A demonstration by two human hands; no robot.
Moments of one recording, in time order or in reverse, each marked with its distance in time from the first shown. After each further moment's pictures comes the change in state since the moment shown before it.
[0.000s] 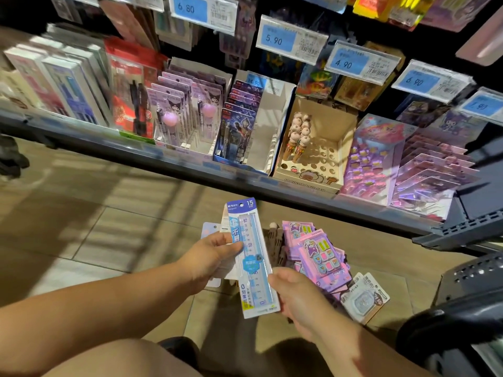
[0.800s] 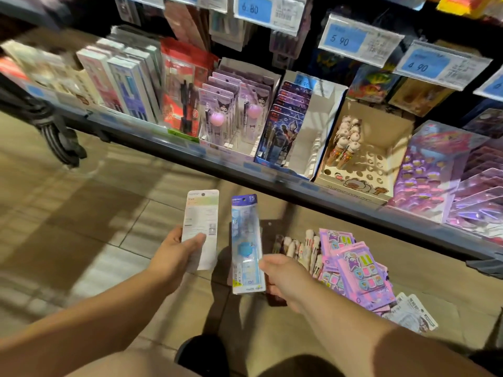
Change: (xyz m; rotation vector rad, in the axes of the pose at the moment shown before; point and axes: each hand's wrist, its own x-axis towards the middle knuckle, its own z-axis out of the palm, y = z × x) left_hand -0.030 -0.004 -0.109 -0.117 0.500 0.201; right_hand 0.061 -0.026 0.072 -0.111 -0.050 0.068
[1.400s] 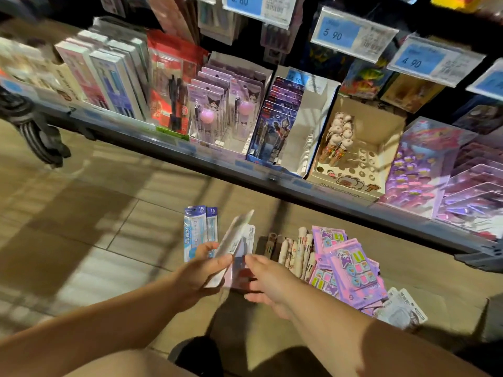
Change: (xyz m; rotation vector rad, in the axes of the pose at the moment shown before) left_hand -0.025 -0.014 0.036 -0.013 -0.310 -0.278; right_hand -0.006 -0.006 0.015 0.050 -0.099 0.082
